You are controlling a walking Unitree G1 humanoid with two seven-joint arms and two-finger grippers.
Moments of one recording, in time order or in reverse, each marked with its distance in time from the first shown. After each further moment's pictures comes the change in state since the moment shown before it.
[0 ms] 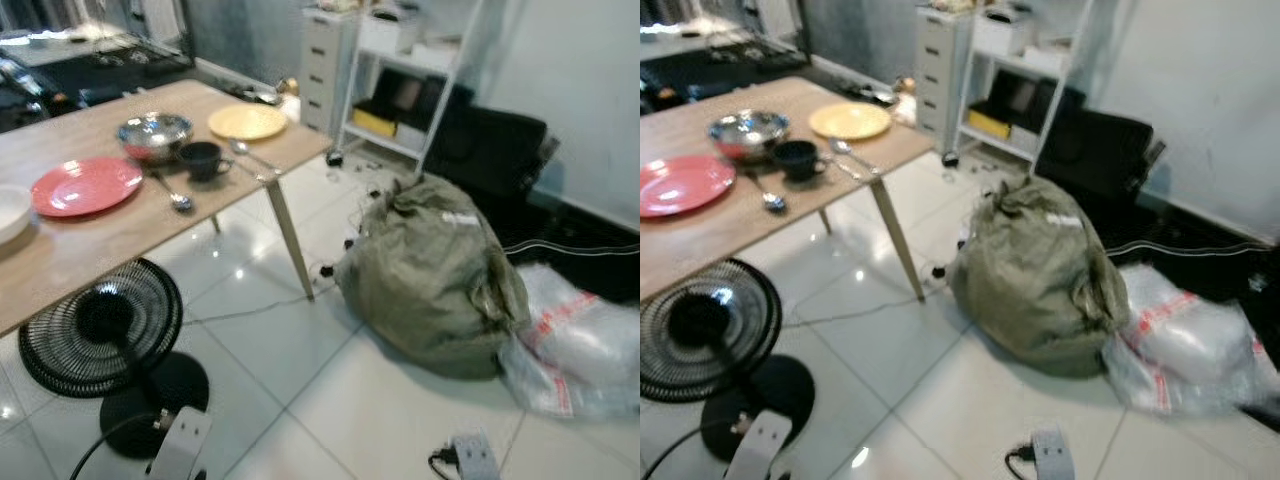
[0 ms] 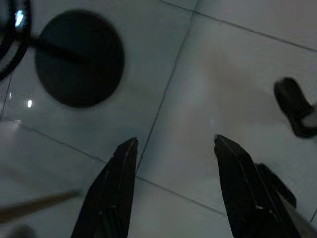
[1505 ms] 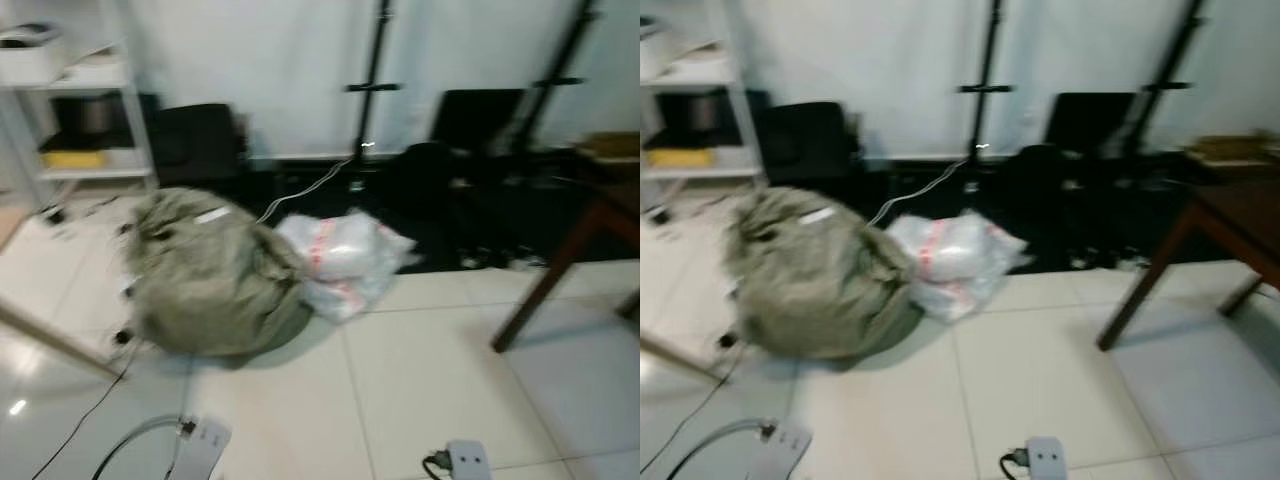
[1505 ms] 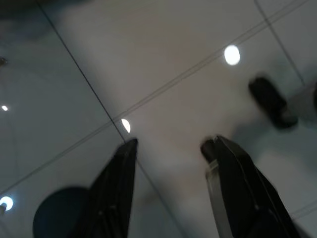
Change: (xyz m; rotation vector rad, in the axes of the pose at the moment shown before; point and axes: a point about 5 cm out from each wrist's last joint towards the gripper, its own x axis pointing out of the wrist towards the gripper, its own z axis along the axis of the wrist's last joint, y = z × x) left arm 0.007 -0.017 -0.011 0.029 0.018 -0.085; right arm 0.007 0.019 0.009 0.046 -0.109 0.057
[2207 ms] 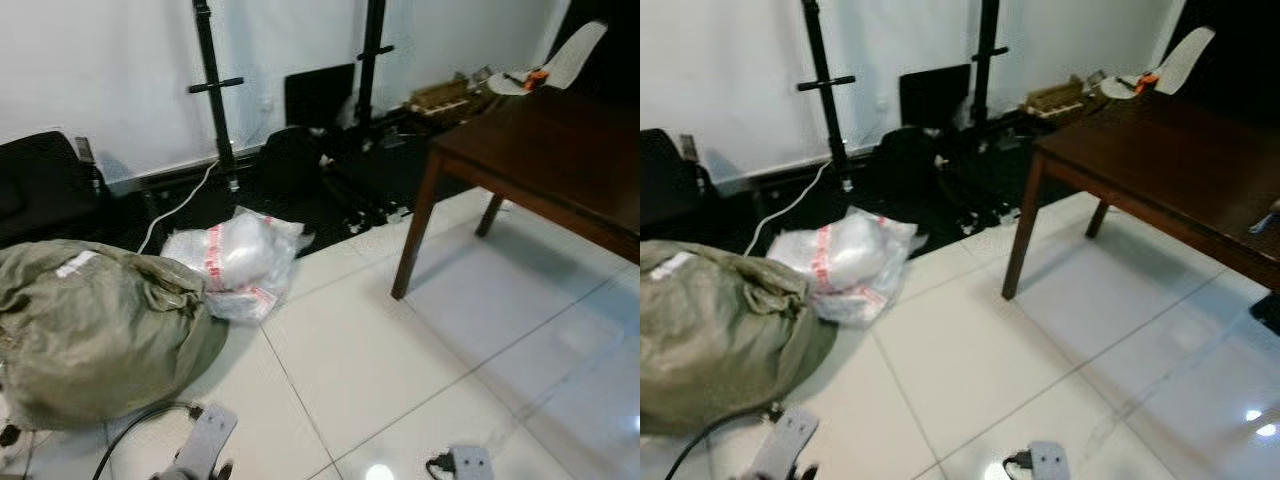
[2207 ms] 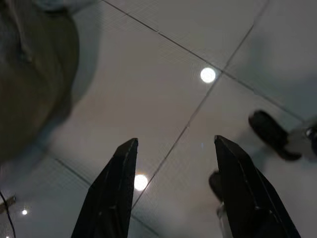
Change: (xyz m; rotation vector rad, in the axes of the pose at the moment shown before) left arm 0.004 0.008 0.035 0.030 -0.126 0.012; right arm 0.004 -0.009 0.022 -0.001 -0.084 -0.033
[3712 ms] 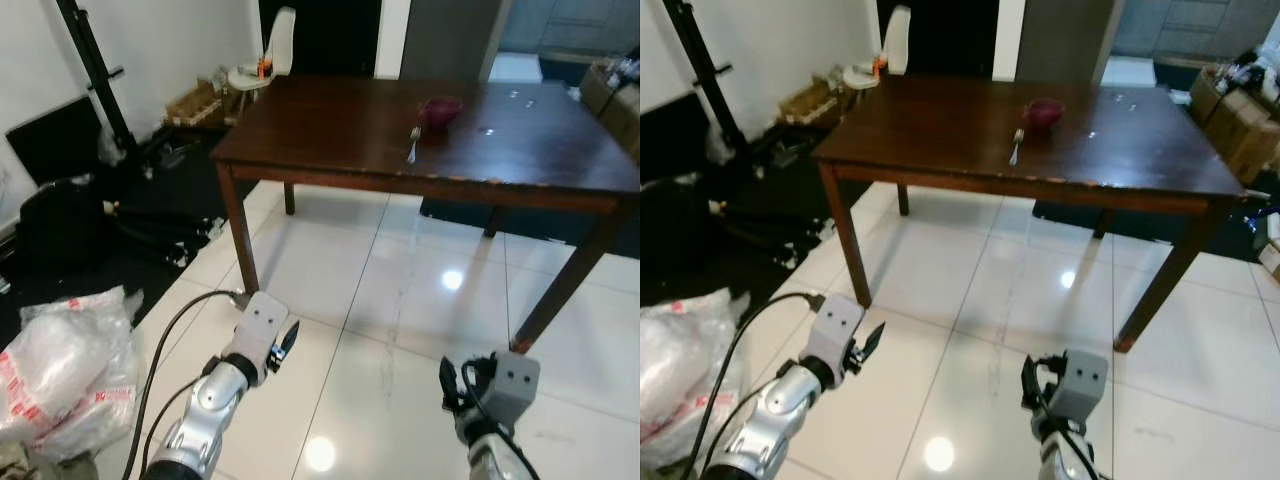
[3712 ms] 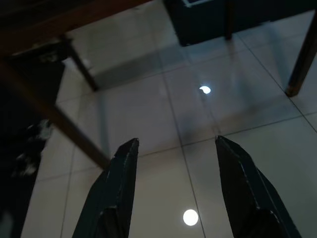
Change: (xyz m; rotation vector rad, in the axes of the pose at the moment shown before) left arm -0.021 -0.014 0.174 0.051 -0.696 -0.006; right arm -0.017 0.007 0.127 0.204 -0.584 -0.057
